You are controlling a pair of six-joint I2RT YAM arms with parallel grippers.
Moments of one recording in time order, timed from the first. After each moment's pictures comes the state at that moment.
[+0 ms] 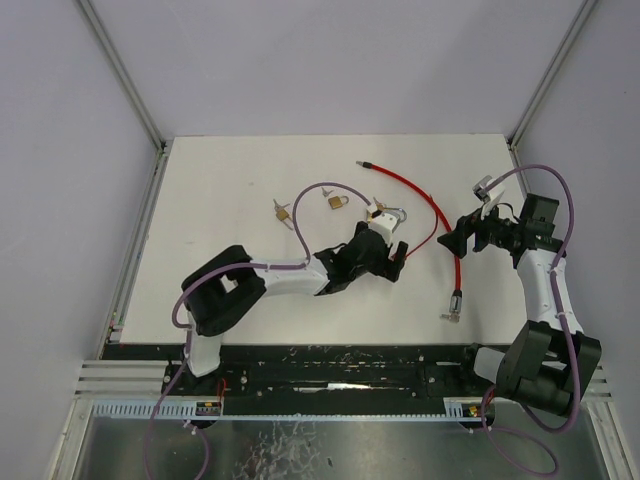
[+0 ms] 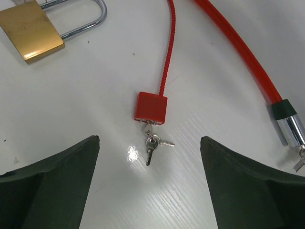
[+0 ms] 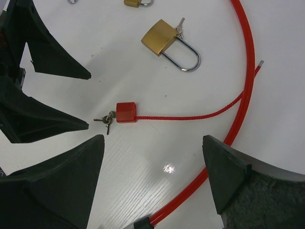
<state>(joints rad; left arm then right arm) -0.99 1.91 1.12 0.30 -0.19 -0.37 -0.32 1.20 0.84 -0.44 -0.97 -0.56</state>
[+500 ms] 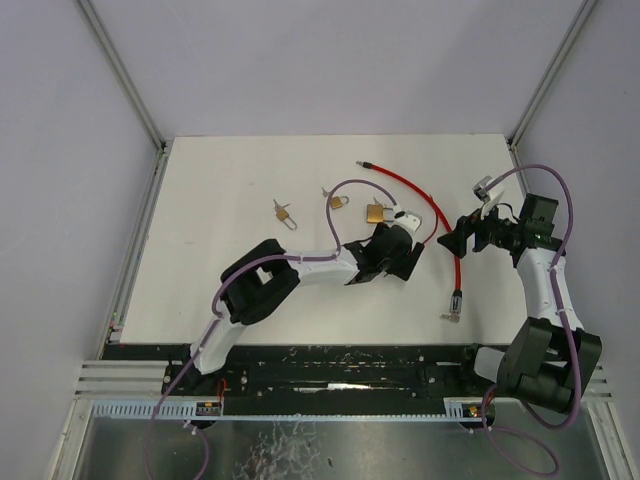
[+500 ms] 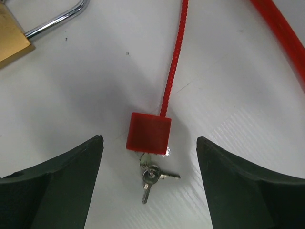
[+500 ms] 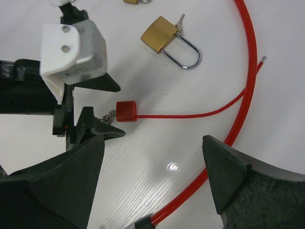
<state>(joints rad) -1.01 2.15 1.45 0.04 -0.24 -0.33 -0.32 1.21 0.84 -0.43 -0.96 -0.55</state>
